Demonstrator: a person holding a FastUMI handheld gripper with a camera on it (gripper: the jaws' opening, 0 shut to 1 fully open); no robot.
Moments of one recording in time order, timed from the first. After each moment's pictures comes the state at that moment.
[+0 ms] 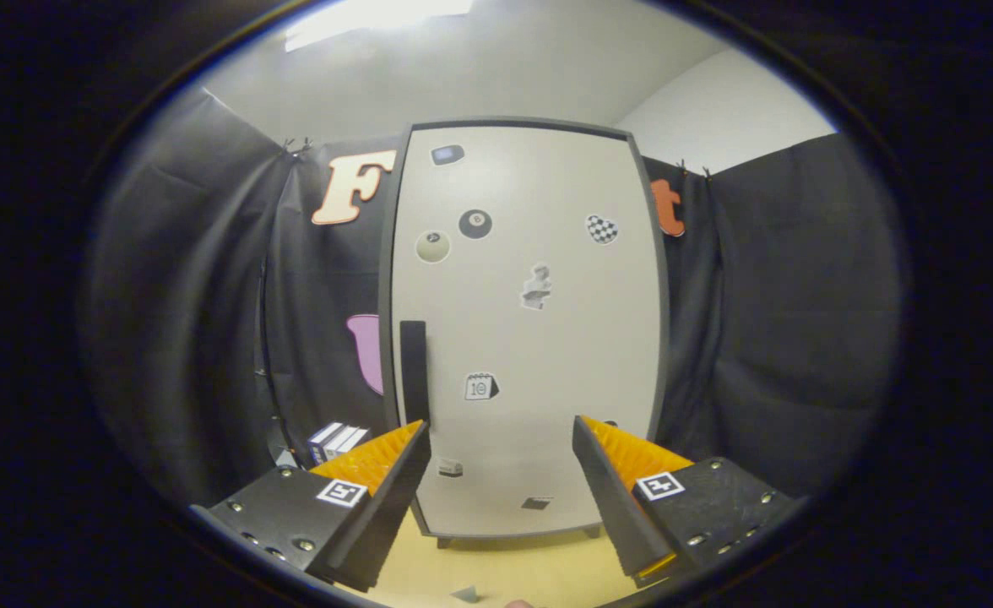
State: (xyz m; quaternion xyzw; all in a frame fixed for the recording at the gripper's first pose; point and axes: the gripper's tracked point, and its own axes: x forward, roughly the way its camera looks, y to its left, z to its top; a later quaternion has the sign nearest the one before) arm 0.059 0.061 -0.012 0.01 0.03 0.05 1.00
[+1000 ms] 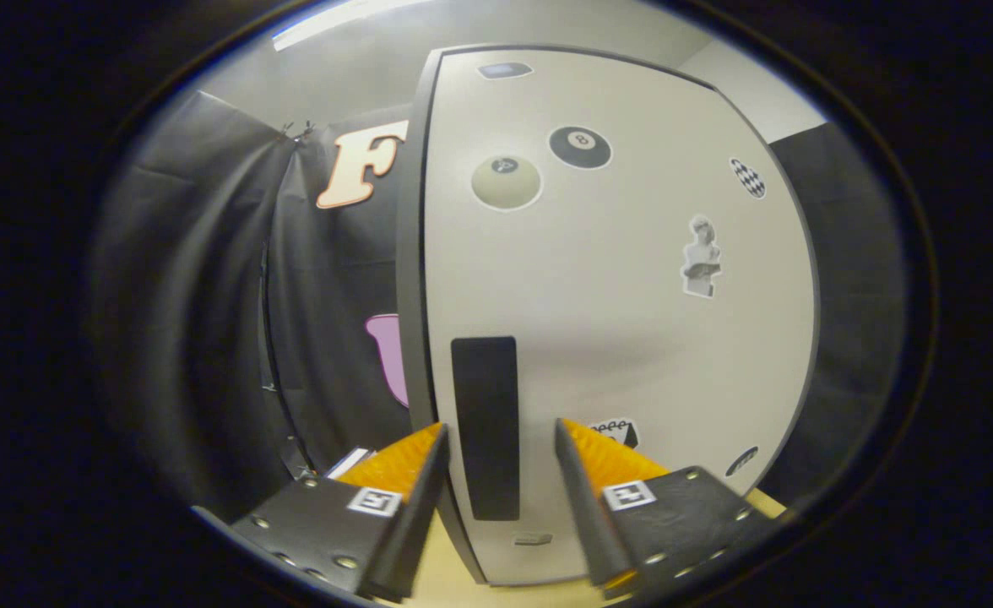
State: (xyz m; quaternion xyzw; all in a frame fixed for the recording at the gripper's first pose) arm 0.199 0.165 -0.031 0.03 0.05 0.09 0.99
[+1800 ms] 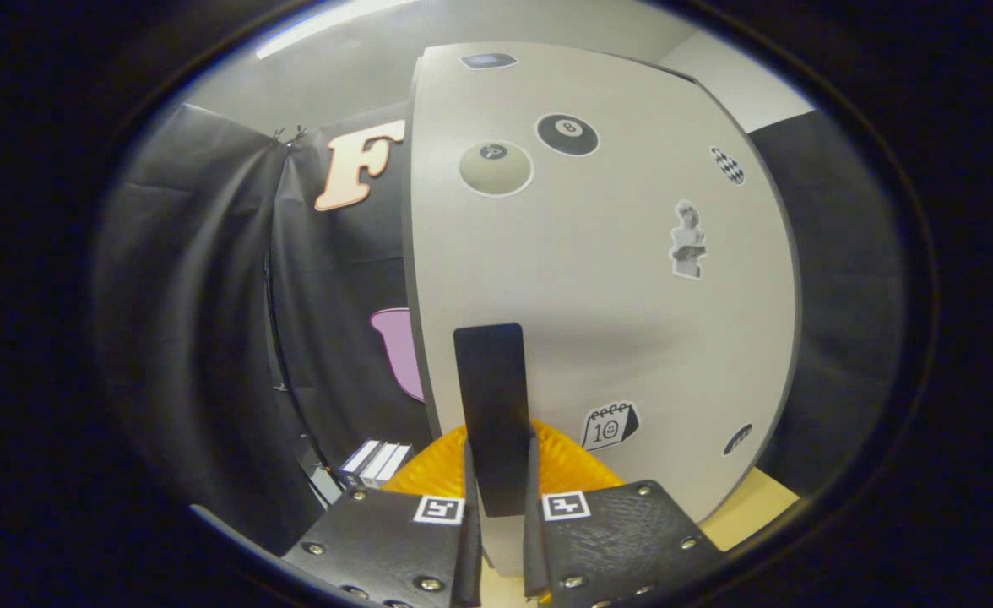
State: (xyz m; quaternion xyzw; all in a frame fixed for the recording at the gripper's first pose) arm 0.161 0.157 -0.033 0.05 0.07 0.09 0.99
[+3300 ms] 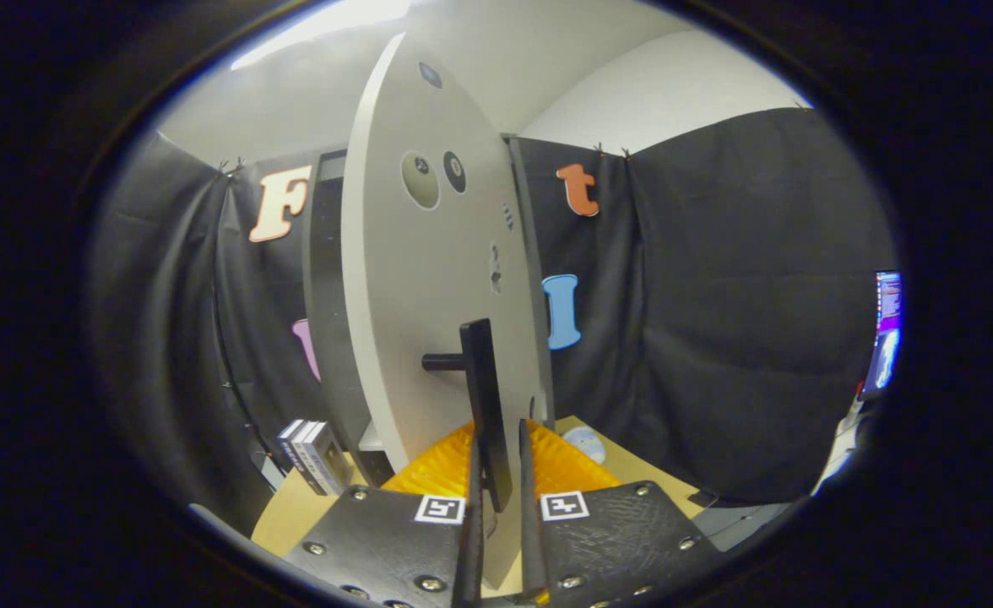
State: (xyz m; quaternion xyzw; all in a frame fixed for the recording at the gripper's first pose) arm 0.047 0.017 -0.013 0.07 0.06 -0.06 0.99
